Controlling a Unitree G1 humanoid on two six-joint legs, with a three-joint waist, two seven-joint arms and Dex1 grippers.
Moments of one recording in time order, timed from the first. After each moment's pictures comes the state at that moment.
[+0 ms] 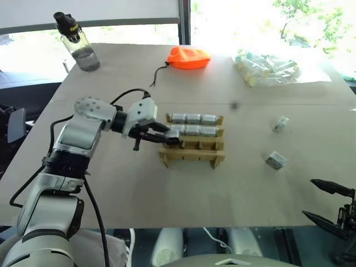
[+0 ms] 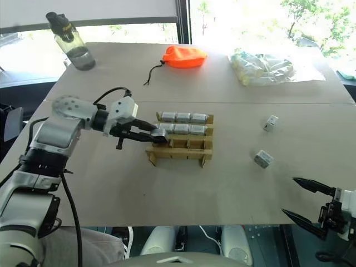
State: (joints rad) left arm -0.73 0.80 -0.23 0.26 -0.19 0.17 -1.50; right arm 0.46 -0.67 -0.48 0.00 0.70 -0.24 1.46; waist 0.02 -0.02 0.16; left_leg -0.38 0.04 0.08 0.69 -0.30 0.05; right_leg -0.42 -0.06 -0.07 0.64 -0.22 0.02
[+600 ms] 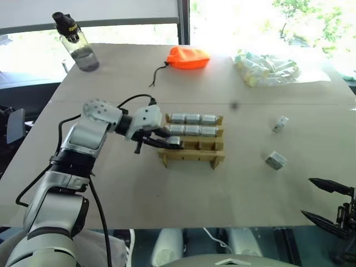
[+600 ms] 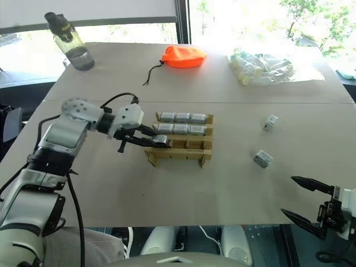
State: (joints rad) left arm -0.75 0.78 -0.25 0.31 -0.15 0.18 -1.58; right arm 0.46 -0.67 -0.48 -0.04 0.71 -0.22 1.46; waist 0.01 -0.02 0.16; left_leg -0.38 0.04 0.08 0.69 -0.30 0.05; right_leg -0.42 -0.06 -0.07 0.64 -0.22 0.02
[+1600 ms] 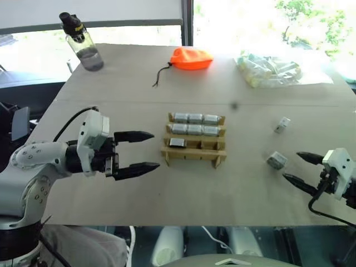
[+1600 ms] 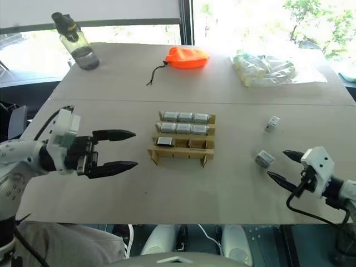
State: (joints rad) left arm -0.07 0.88 0.41 -0.51 -0.73 0.71 -1.20; right arm 0.19 -0.77 -0.32 -0.18 0.44 0.22 0.97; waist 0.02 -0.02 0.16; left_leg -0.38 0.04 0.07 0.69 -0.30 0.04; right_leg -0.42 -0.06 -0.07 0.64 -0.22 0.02
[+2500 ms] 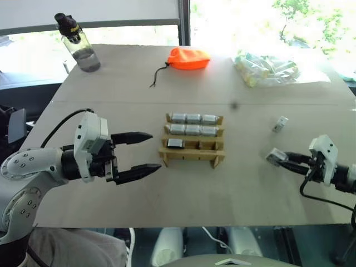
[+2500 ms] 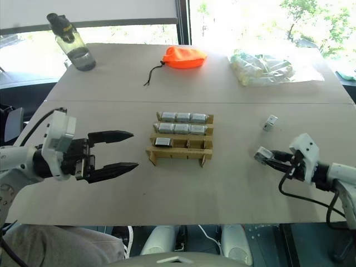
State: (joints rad) left arm -0.01 0.95 0.45 -0.58 -0.83 0.72 -1.10; right arm -0.06 -0.83 -0.20 -0.12 0.45 0.40 1.07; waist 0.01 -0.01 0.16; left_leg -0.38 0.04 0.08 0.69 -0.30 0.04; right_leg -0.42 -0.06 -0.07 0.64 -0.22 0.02
